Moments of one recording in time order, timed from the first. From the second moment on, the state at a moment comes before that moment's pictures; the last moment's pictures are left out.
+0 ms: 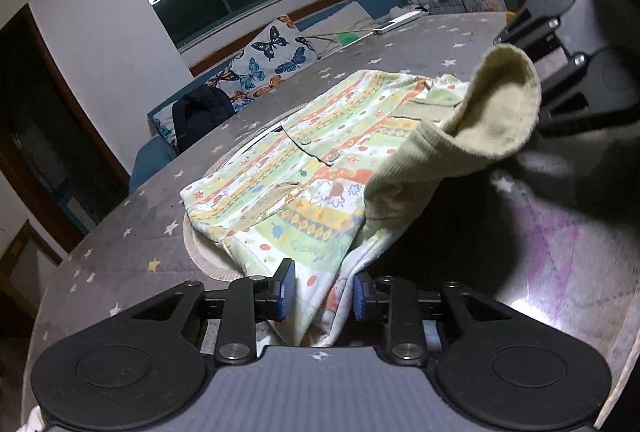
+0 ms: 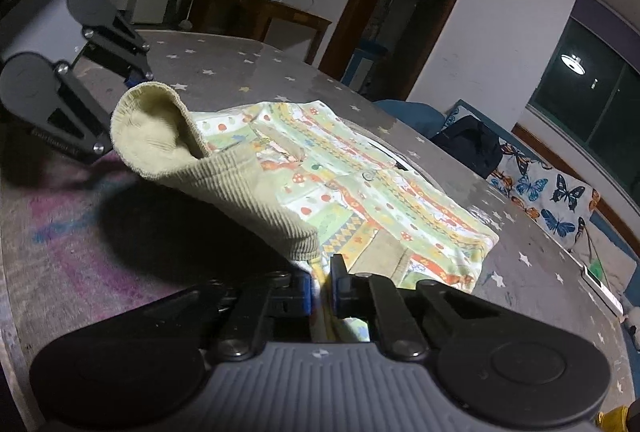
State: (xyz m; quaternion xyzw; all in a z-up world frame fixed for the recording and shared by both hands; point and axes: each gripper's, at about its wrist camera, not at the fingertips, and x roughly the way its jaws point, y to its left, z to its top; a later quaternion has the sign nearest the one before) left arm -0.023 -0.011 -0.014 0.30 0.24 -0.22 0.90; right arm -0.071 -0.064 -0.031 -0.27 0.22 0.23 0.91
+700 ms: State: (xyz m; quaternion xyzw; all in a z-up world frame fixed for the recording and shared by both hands) left arm -0.137 0.033 0.042 0.23 0.26 -0.27 0.90; right arm -0.174 -0.075 0.010 -0.24 0.25 0.31 0.88
